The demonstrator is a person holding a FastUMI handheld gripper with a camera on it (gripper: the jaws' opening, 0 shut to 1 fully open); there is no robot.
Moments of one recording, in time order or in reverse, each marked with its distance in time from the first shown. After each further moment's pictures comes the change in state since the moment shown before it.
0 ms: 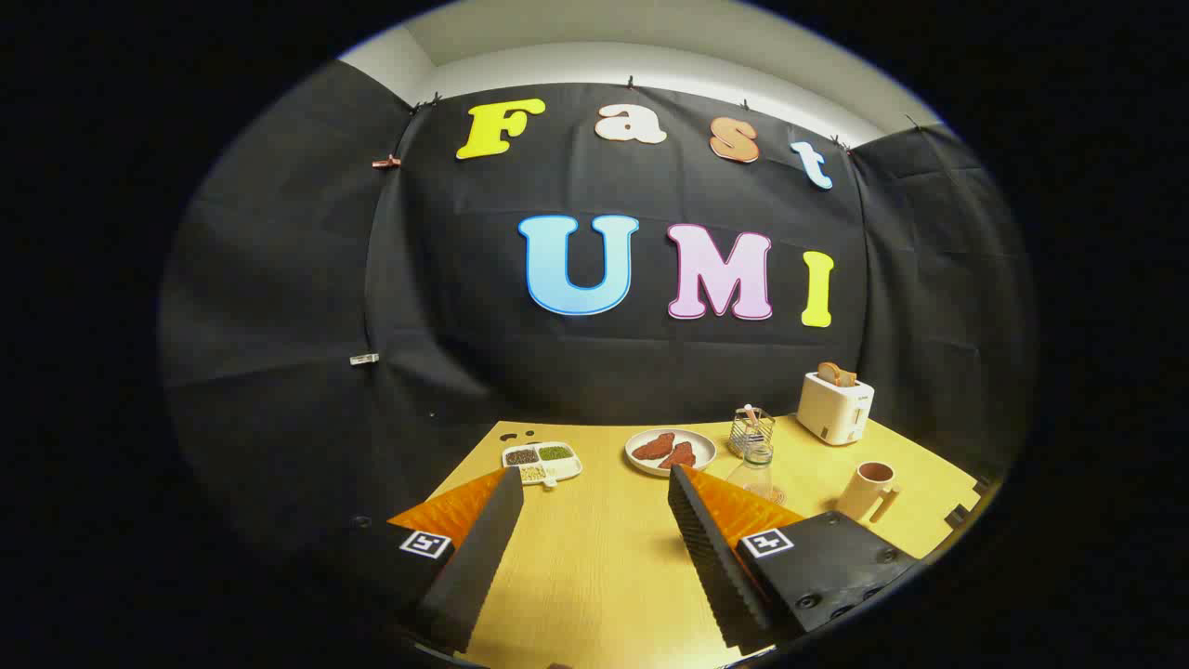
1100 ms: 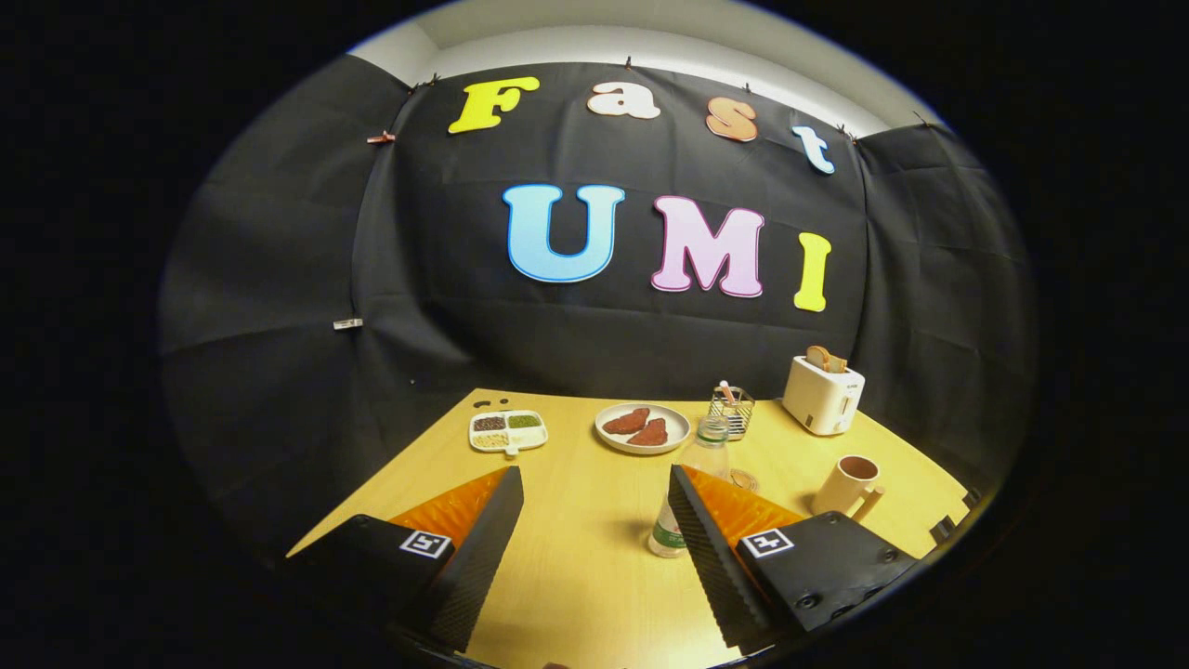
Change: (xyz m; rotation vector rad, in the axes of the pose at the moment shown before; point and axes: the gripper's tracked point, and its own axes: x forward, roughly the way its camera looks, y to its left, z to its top) arm 0.008 -0.071 -0.043 -0.040 0.088 -0.010
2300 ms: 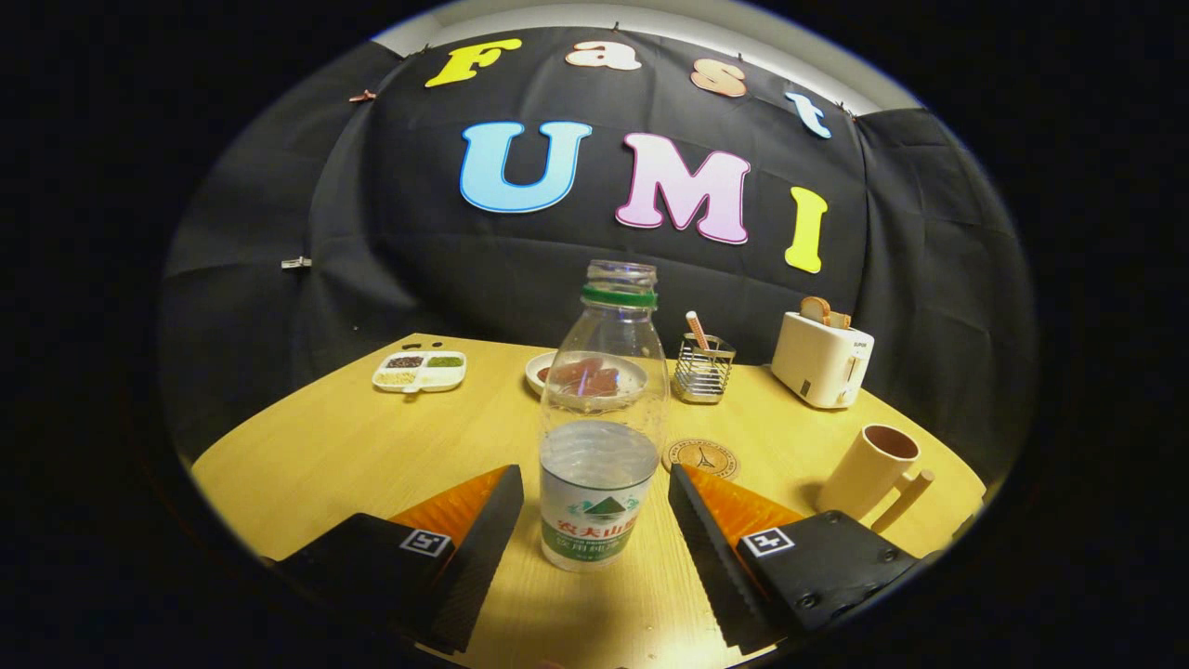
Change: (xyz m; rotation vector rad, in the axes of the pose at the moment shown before) arm 0.120 -0.094 -0.109 -0.049 0.054 -0.050
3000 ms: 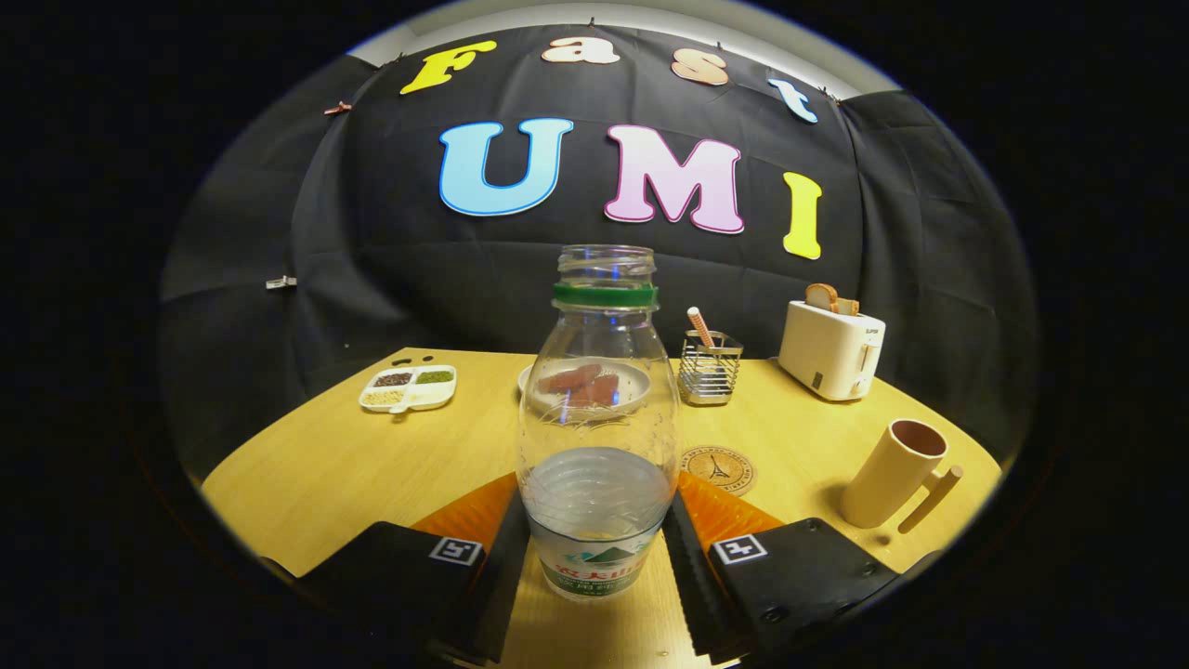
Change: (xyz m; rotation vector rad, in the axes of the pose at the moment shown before) arm 0.028 0.007 0.010 0.093 -0.012 0.040
